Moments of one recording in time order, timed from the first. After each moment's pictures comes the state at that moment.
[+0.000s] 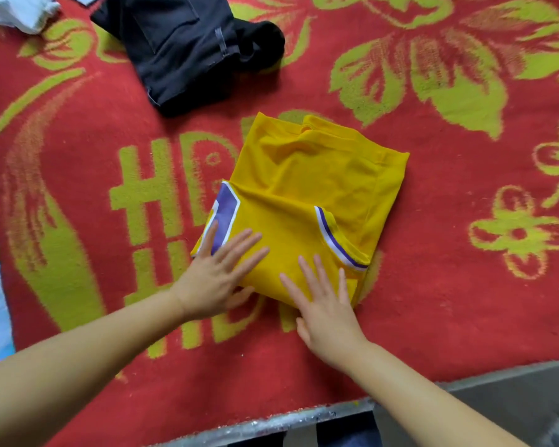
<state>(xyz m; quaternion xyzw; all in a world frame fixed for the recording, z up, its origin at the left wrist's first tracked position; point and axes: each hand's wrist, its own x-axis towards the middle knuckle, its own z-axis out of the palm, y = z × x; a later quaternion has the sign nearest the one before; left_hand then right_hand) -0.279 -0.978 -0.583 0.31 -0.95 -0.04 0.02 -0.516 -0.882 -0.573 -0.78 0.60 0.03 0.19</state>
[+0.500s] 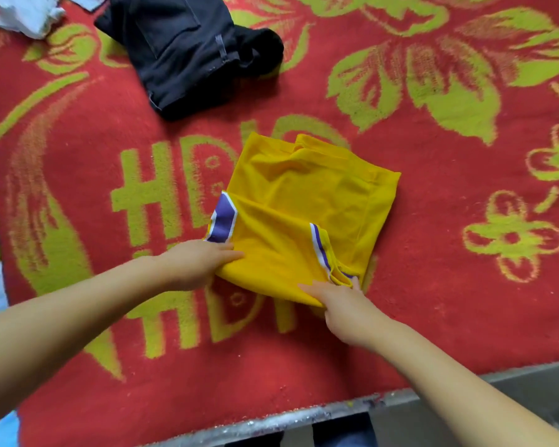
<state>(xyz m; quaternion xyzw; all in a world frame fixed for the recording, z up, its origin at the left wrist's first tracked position) -0.284 -1.027 -0.537 0.35 -0.82 -0.27 -0.37 -0.549 -0.920 -0.533 -0.69 0.55 0.17 0.43</state>
